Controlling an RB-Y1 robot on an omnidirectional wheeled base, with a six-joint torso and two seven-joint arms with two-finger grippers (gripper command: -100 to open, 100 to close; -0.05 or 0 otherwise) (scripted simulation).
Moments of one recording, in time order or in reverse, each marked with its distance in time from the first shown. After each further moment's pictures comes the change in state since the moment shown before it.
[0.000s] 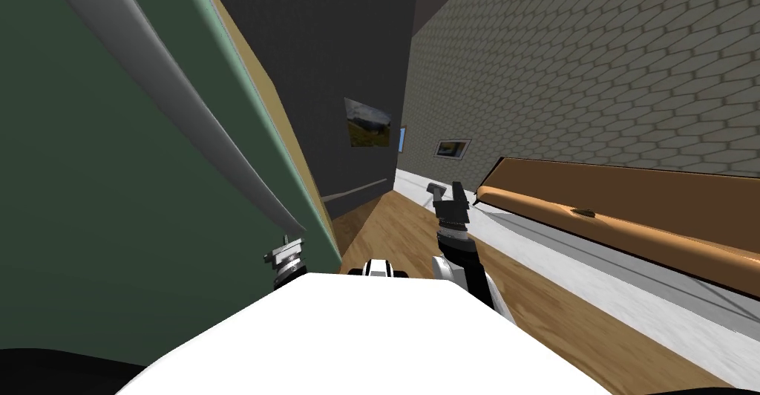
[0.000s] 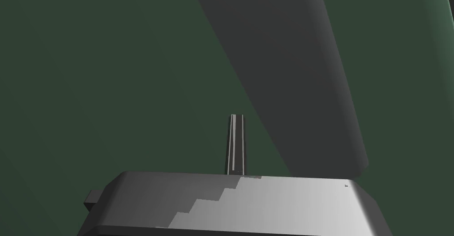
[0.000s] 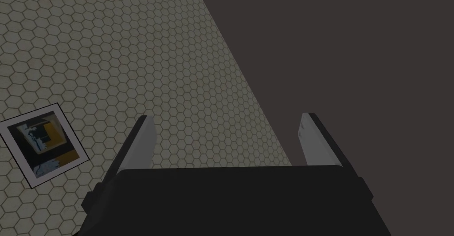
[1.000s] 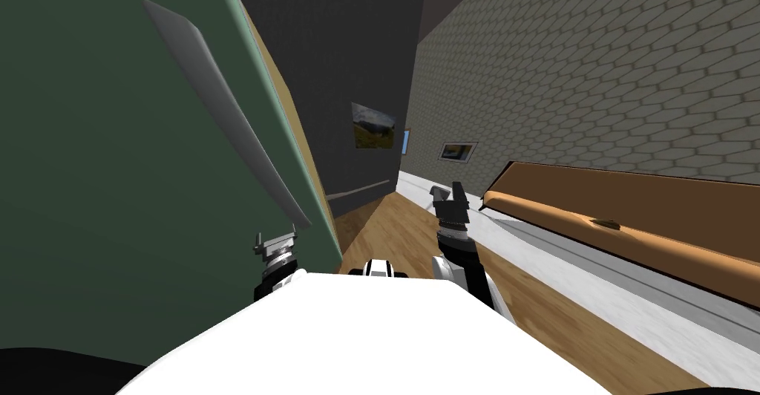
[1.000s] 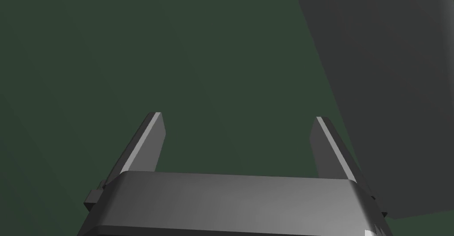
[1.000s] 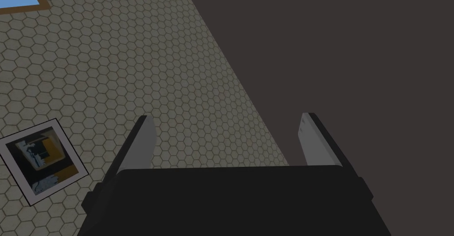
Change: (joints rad) left arm 0.008 0.089 0.036 -0.108 0.058 0.118 -0.045; right arm 0.000 0.000 0.000 0.000 0.000 0.000 0.000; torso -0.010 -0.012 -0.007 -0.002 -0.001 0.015
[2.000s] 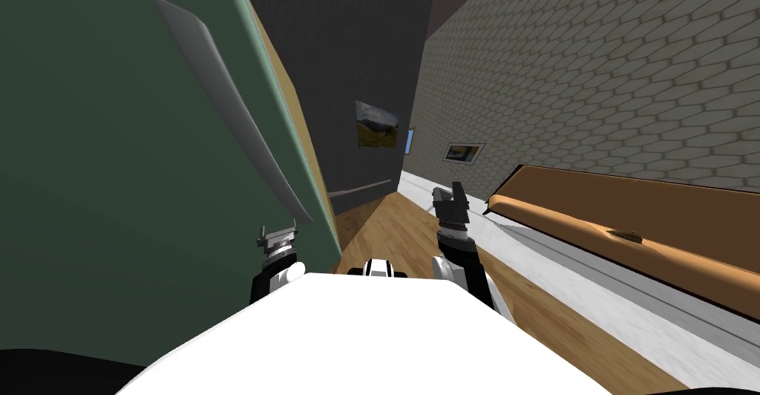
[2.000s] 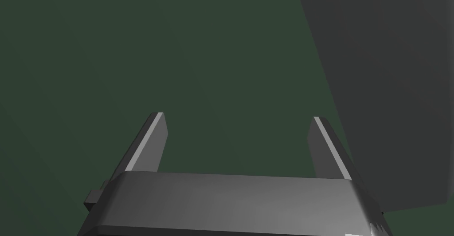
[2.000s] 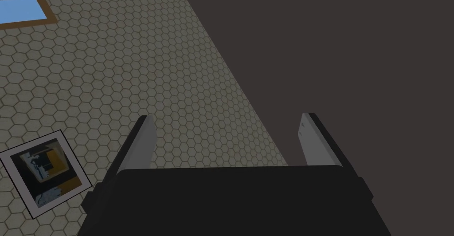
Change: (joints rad) left arm -0.015 0.007 0.034 -0.091 0.064 0.161 -0.052; right arm 0.000 0.000 0.000 0.000 0.000 0.000 0.000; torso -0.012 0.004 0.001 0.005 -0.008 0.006
